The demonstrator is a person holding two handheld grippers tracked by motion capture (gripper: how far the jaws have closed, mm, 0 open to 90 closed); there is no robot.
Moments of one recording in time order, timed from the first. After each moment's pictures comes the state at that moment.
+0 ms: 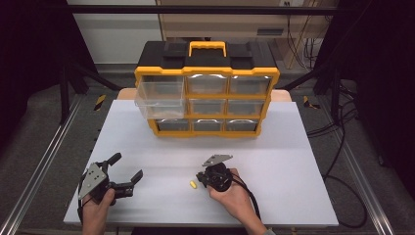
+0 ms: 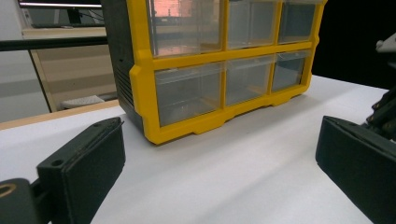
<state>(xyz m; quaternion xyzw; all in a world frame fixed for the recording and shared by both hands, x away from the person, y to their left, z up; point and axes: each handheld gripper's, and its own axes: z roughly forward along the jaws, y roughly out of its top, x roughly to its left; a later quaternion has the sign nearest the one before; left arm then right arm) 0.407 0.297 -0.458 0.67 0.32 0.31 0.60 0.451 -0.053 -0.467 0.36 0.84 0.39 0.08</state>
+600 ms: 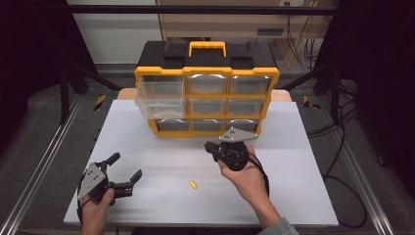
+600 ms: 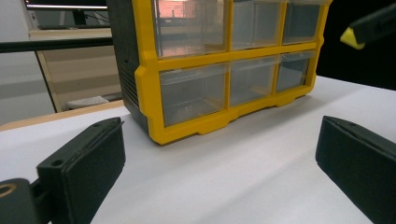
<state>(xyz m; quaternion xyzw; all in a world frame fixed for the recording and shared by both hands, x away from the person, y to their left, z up) 0.407 0.298 -0.458 0.66 0.33 0.32 0.59 0.462 -0.086 -0.374 0.35 0.78 0.50 0.17</state>
